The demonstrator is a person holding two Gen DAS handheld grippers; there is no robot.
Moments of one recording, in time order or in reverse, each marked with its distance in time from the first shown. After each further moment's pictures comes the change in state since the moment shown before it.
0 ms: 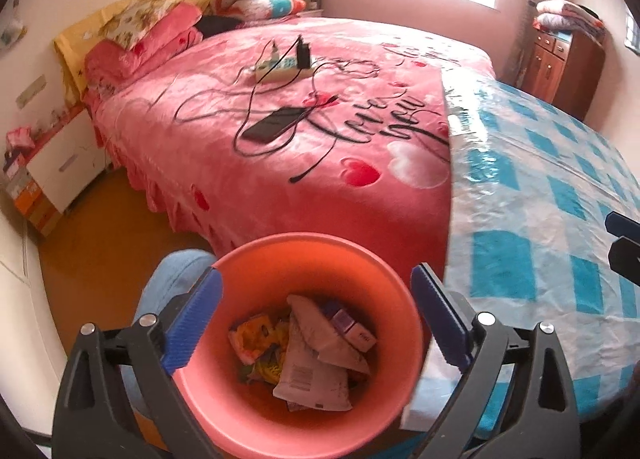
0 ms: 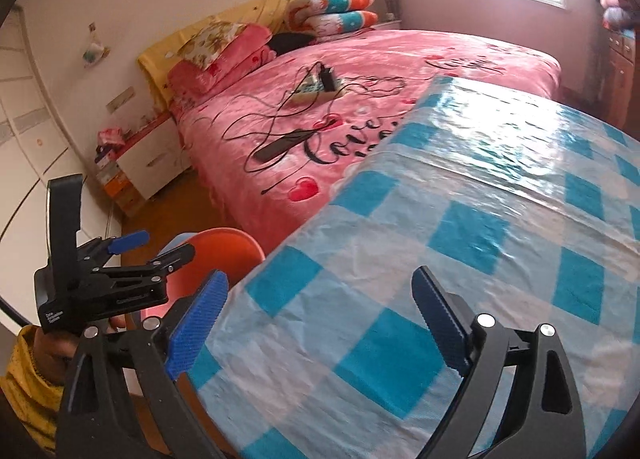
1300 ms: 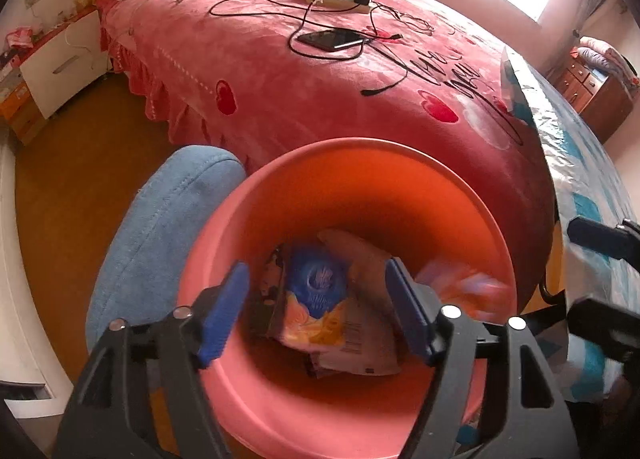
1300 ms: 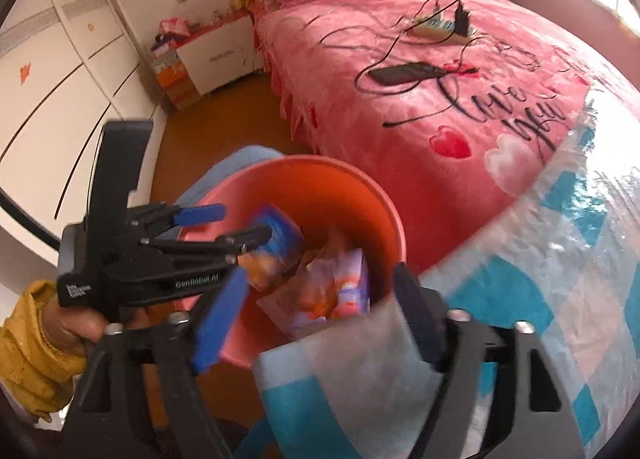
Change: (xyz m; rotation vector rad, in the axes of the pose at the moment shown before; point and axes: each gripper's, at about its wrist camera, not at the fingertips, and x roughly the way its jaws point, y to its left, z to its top) left arm 0.070 0.090 -0.059 -0.237 0.190 -0.087; right arm 0.120 0.125 -0.002 -0.303 0.286 0.174
